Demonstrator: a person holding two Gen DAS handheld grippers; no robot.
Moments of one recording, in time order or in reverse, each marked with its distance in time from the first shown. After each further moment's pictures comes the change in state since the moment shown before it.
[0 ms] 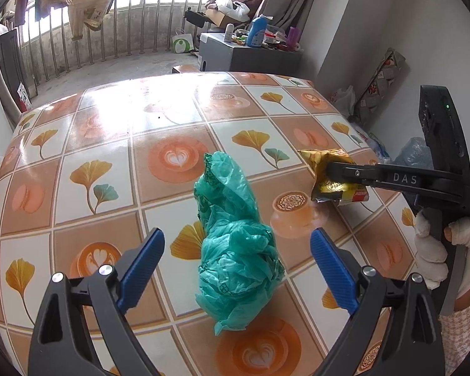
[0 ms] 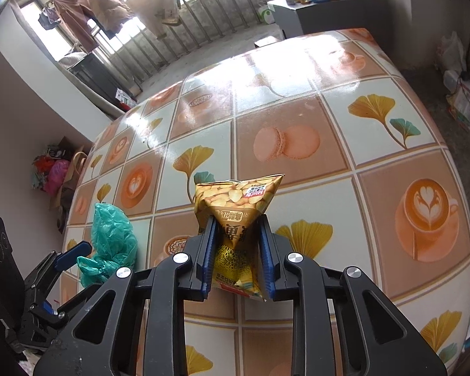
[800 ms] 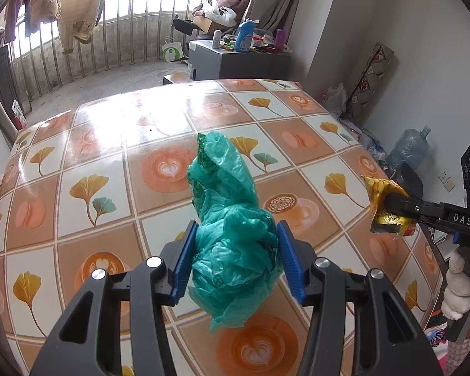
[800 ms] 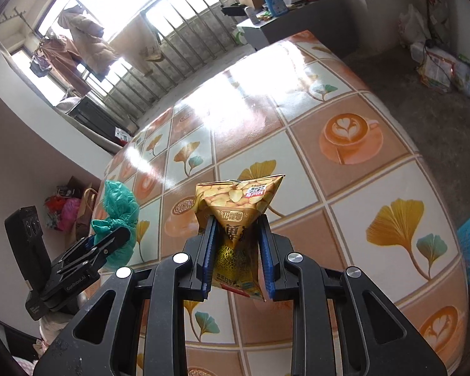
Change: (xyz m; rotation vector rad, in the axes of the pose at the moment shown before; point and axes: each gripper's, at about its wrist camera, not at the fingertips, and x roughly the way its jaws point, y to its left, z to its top) left arm -0.015 -0.012 0.001 0.066 -0.043 -0.017; right arm -0.073 -0.036 -0.060 0.199 -0.141 0.041
